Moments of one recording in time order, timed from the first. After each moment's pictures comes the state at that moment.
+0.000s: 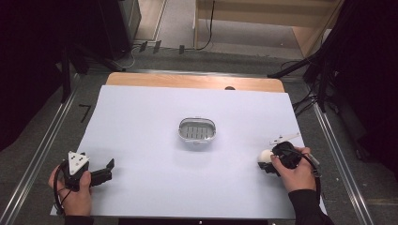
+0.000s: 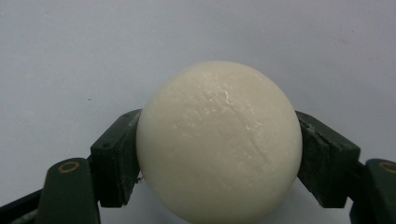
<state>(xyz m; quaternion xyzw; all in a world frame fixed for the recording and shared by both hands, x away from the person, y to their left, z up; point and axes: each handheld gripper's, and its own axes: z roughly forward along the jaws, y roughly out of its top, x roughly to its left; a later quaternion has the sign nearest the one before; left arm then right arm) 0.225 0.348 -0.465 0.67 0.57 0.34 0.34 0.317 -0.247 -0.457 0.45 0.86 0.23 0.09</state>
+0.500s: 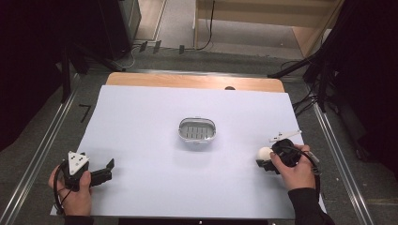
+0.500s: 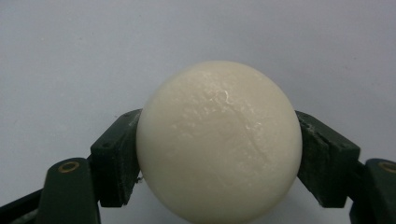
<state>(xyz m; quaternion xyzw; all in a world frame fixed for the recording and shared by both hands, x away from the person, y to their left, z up) 0.225 0.348 -0.465 0.67 0.57 0.34 0.34 0.319 -0.241 -0.445 0.45 0.86 0.25 0.08</state>
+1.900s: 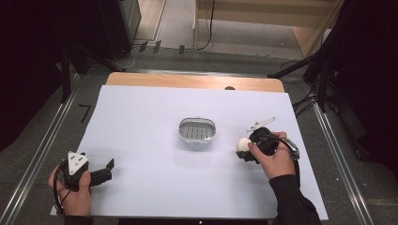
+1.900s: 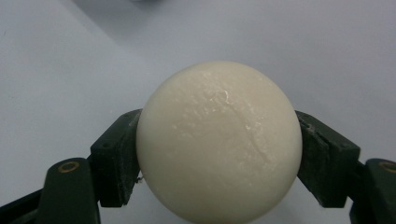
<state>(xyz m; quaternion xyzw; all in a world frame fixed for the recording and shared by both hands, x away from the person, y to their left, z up) 0.225 0.349 -0.465 0.67 0.57 0.34 0.34 0.344 -0.177 -0.423 0.40 0.88 0.26 0.07</state>
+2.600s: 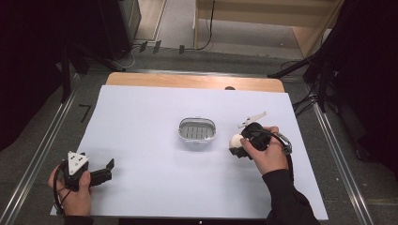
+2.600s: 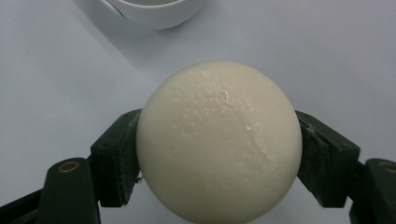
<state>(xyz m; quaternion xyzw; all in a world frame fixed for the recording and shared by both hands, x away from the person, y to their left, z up) 0.225 0.349 -0.465 0.67 0.57 0.34 0.34 0.353 -0.154 -0.413 0.38 0.89 0.26 0.06</state>
